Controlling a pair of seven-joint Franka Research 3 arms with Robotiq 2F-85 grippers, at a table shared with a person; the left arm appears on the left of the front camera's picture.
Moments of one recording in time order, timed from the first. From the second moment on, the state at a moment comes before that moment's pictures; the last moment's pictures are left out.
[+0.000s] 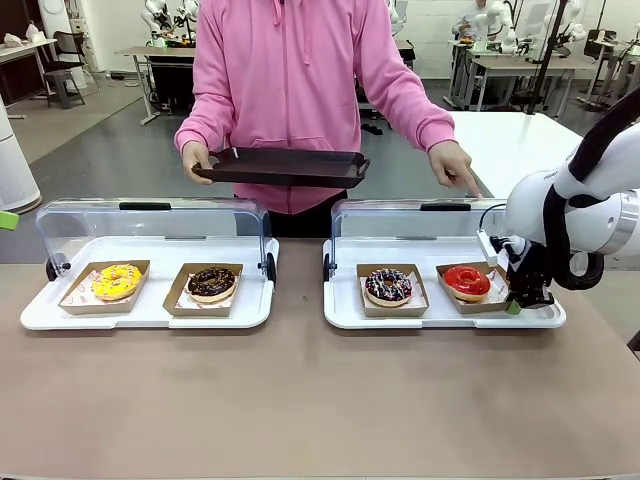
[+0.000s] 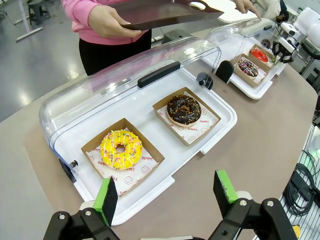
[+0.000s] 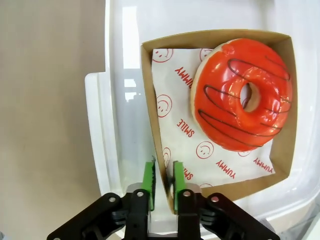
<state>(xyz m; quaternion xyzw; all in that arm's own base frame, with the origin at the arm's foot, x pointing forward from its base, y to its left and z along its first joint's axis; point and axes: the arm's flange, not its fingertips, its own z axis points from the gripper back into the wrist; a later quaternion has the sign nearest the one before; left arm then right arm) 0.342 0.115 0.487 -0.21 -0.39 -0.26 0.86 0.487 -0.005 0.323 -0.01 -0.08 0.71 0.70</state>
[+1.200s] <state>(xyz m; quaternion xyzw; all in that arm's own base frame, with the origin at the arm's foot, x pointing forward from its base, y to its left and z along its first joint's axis) 0.342 0.115 0.487 -0.21 -0.39 -0.26 0.86 0.298 0.018 0.520 0.02 -0.15 0.77 0.62</state>
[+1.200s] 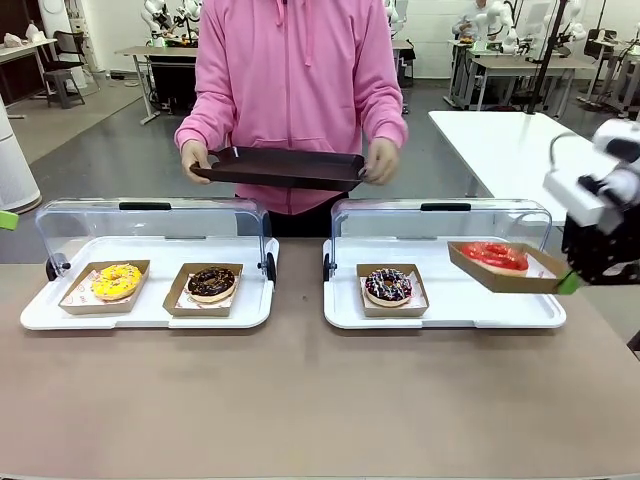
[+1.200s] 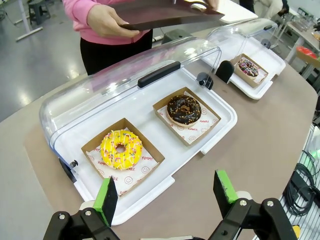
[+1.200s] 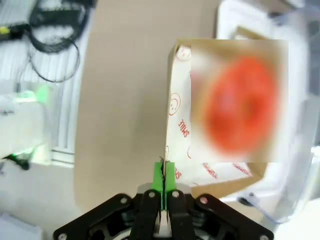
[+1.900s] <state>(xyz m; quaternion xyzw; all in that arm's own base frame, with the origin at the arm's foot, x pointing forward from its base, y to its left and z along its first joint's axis) 0.342 0.115 0.487 -0.21 -0.39 -0.26 0.86 0.271 0.039 0.579 -0.04 -0.23 0.78 0.58</state>
